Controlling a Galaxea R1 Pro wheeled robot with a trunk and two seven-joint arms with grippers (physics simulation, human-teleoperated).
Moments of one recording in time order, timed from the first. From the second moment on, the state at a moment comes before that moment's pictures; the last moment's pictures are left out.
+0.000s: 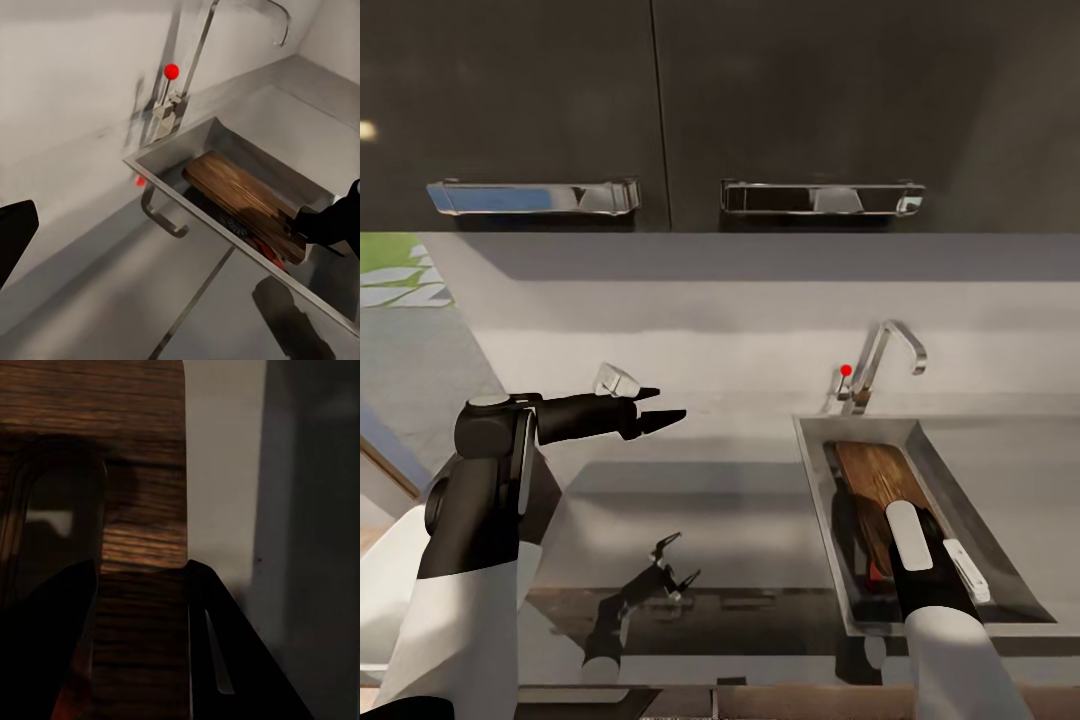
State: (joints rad) left arm -0.78 -0.04 0.14 -1.58 -0.33 0.87 -1.30; right arm -0.66 0.08 -0.42 -0.96 -0.74 0.18 -1.13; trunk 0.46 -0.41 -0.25
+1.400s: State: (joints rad) left arm -0.78 -0.04 0.14 -1.58 -0.33 0.87 -1.30; right arm -0.66 0.08 -0.42 -1.01 -0.73 0.18 -1.13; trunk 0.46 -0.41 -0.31
